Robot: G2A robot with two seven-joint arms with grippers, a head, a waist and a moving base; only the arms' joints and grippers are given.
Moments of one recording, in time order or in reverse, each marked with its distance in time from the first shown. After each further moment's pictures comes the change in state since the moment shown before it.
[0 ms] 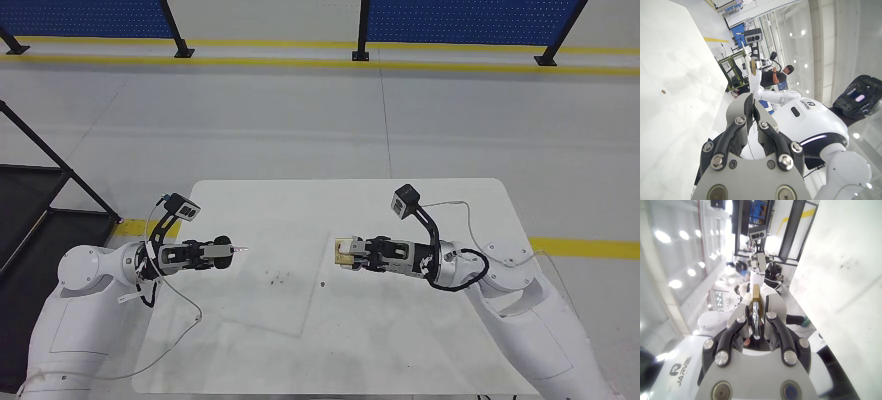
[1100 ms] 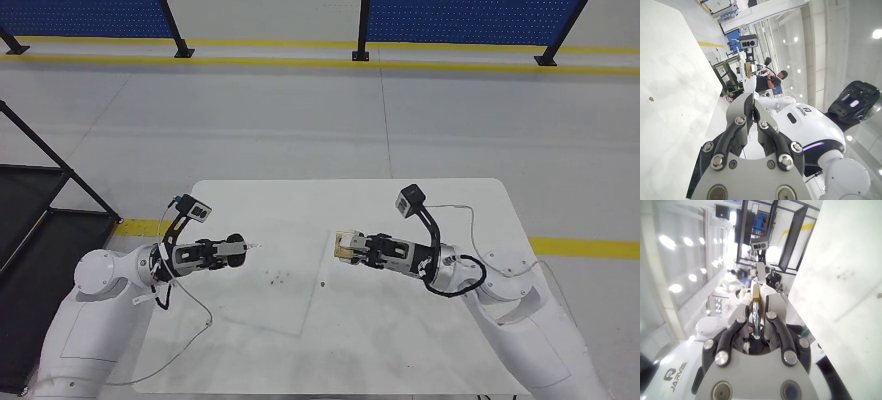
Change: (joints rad) left arm 0.042 -0.013 0.066 -0.084 0.001 0.004 0.141; right arm -0.054 -0.003 0.005 -0.027 -0.028 -0.068 -0.114
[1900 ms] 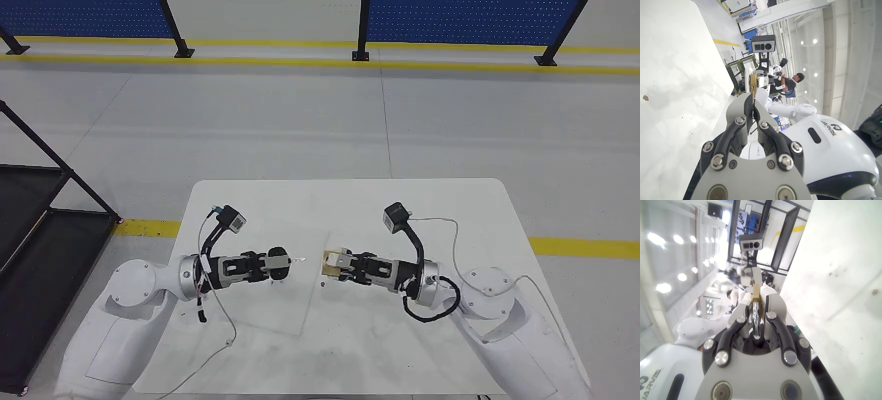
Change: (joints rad) left arm 0.056 -0.007 0.122 -0.202 0.232 0.091 0.245; right arm -0.039 -0.009 -0.060 -0.026 -0.126 -0.016 -0.030
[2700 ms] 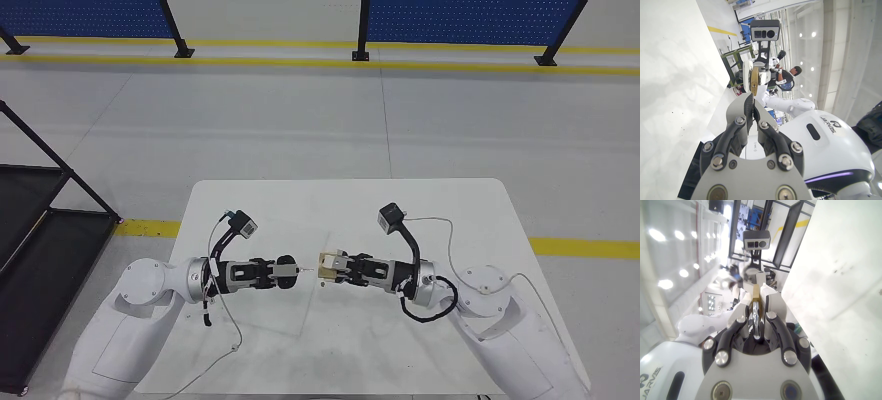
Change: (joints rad) left arm -0.018 0.003 0.045 0.008 -0.037 0.000 -0.038; right arm 0.015 -0.011 -0.016 0.017 0.013 -0.013 0.018
